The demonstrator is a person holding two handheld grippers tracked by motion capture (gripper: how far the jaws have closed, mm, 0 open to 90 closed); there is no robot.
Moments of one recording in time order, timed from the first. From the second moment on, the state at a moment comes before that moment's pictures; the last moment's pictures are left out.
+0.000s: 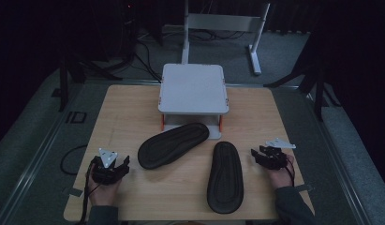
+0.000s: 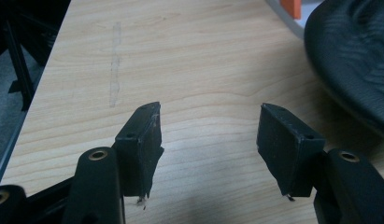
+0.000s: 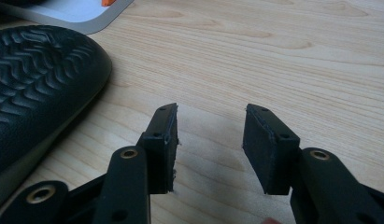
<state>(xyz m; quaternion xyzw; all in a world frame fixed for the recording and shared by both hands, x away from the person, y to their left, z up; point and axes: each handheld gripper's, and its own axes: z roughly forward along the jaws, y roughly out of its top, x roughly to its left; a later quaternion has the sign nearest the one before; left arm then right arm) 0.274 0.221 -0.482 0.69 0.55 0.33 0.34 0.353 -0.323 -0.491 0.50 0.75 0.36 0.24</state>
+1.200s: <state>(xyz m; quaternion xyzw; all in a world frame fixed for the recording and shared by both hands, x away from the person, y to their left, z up) 0.273 0.154 -0.438 0.74 0.45 0.31 0.39 0.307 -0.302 -0.481 0.43 0.80 0.36 0.22</state>
